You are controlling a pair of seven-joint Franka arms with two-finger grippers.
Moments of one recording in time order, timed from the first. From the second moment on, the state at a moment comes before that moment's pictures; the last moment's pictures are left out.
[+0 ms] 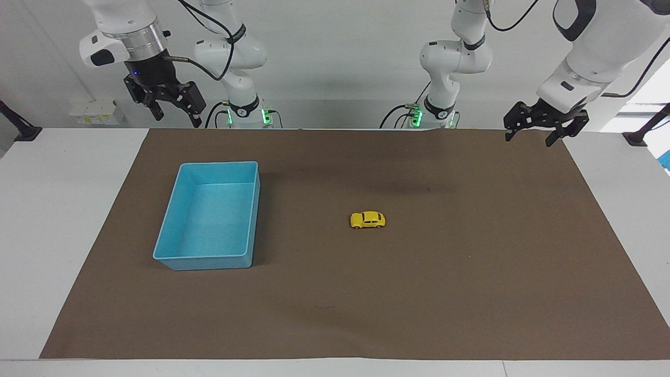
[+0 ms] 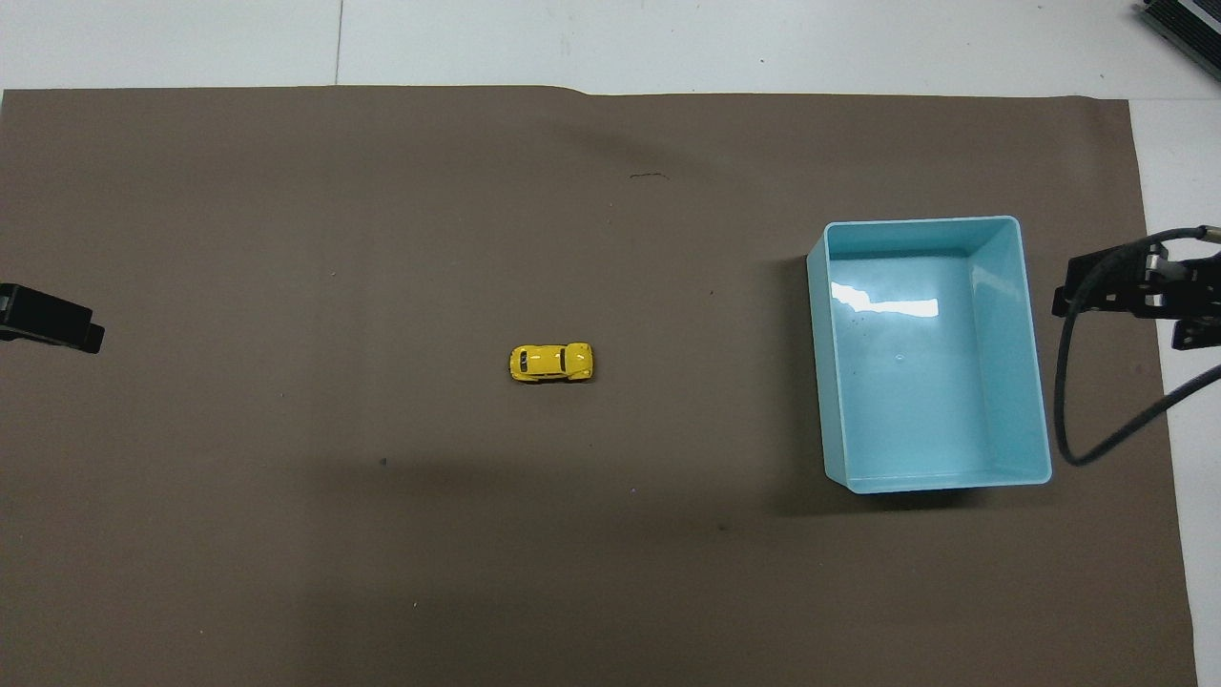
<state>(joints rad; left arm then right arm) -0.17 0.07 0.07 -1.47 -0.01 1.43 0.19 0.07 -0.02 -0.03 -1.47 0.01 1.47 0.32</state>
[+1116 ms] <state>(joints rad) -0.26 0.25 0.06 -1.53 -0.09 1.68 1.11 0.07 -0.02 -0.03 -1.47 0.01 1.47 0.32</state>
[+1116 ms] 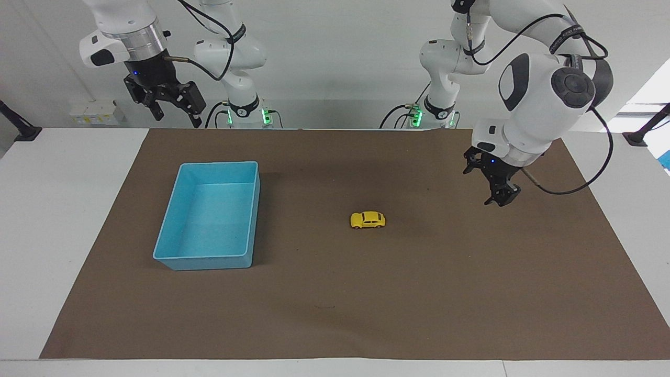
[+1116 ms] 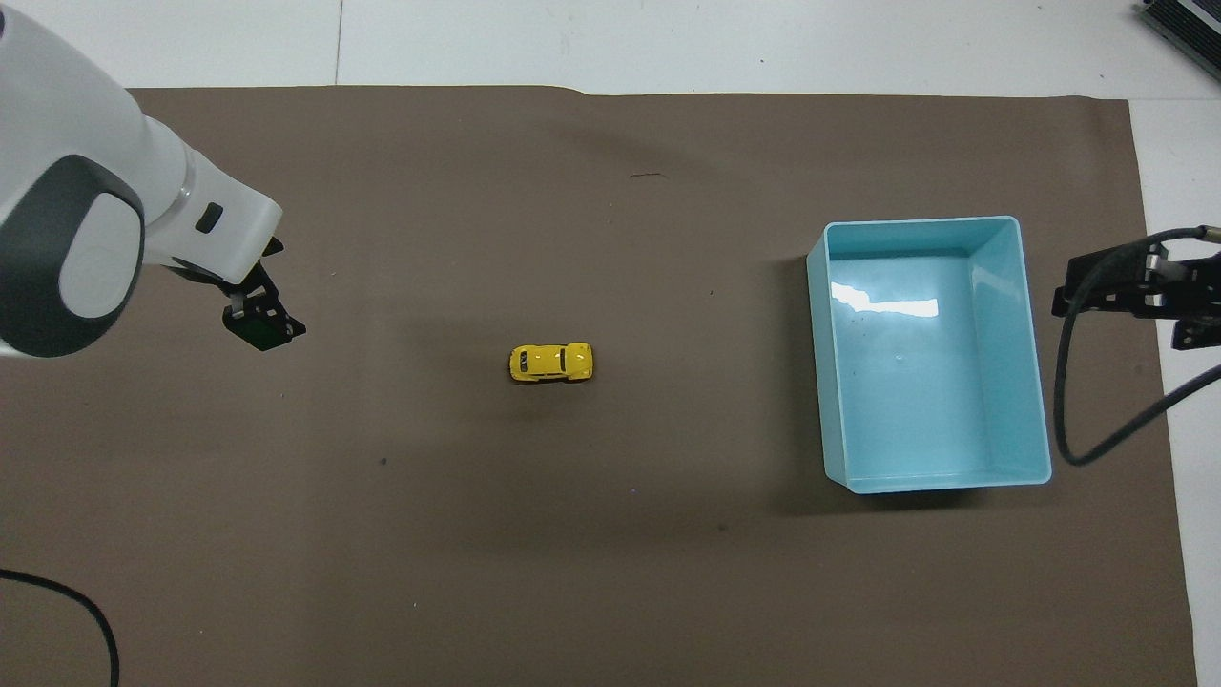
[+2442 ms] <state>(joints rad) -0.63 0.37 0.05 -1.92 -0.14 2.44 1.07 0.07 -0.02 -0.03 -1.47 0.01 1.47 0.32</state>
